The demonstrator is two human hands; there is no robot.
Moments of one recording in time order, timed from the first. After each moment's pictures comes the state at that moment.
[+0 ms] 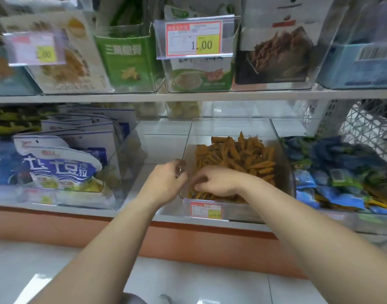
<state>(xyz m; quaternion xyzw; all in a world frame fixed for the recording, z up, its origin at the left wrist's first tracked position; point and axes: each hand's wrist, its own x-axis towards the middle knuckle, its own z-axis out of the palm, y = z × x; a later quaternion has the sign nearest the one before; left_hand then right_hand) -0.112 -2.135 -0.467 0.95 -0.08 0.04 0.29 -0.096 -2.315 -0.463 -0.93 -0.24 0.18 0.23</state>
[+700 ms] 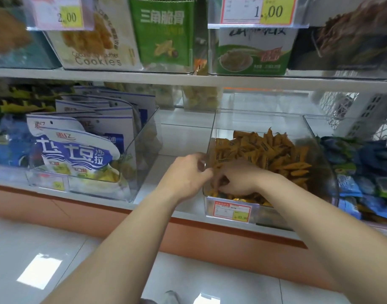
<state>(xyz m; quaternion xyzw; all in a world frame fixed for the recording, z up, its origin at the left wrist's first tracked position) -0.104 -2.126 -0.472 0.94 -0.11 0.03 0.33 -0.064 -2.307 -0.485 -0.95 -0.28 0.15 0.06</state>
